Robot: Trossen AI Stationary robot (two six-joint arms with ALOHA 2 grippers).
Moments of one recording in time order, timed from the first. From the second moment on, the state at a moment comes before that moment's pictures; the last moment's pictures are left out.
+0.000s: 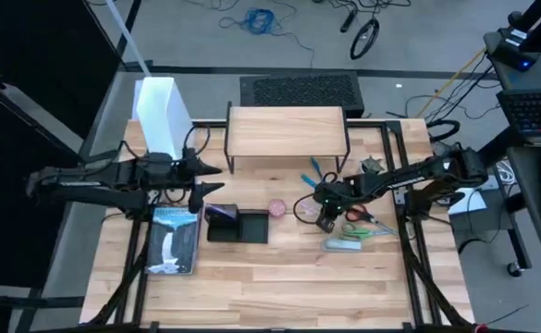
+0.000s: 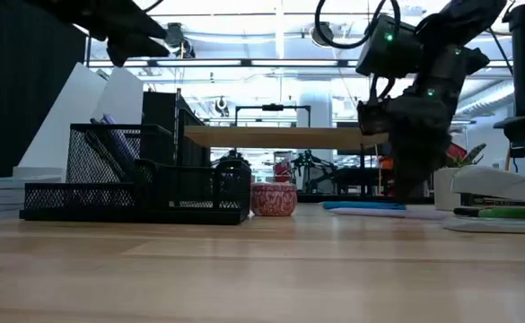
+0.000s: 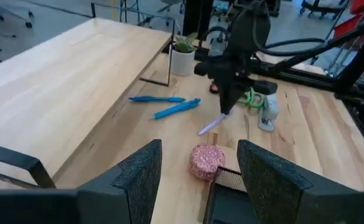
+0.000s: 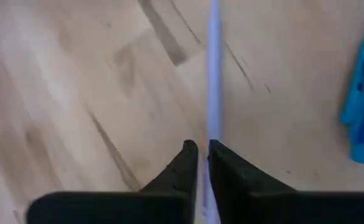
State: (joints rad) left arm 0.08 0.72 0.62 -0.25 -0.08 -0.17; right arm 0.00 1.48 0.71 -0.38 -0.05 0.56
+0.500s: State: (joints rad) left arm 0.08 0.73 0.62 -0.26 -0.08 -0.12; right arm 0.00 1.54 0.82 -0.47 0.05 0.49
